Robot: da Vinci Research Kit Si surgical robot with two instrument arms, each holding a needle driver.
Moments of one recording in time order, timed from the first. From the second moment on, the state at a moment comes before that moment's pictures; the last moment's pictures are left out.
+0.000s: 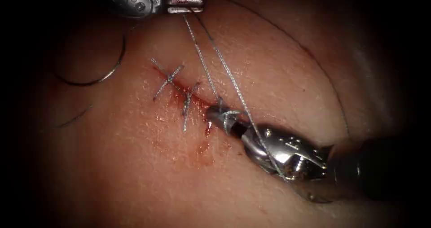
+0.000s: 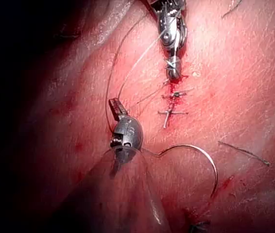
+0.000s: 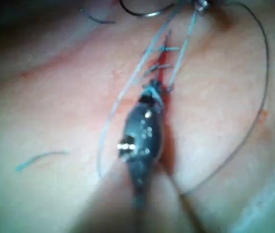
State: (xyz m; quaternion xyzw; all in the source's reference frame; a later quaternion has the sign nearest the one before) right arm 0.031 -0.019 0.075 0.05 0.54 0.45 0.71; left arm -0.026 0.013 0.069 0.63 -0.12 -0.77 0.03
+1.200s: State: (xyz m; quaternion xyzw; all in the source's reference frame) right arm 0.034 -0.024 0.073 0.08 0.54 0.38 0.75; left arm -0.035 0.027 0.073 0.58 -0.16 -0.80 -0.01
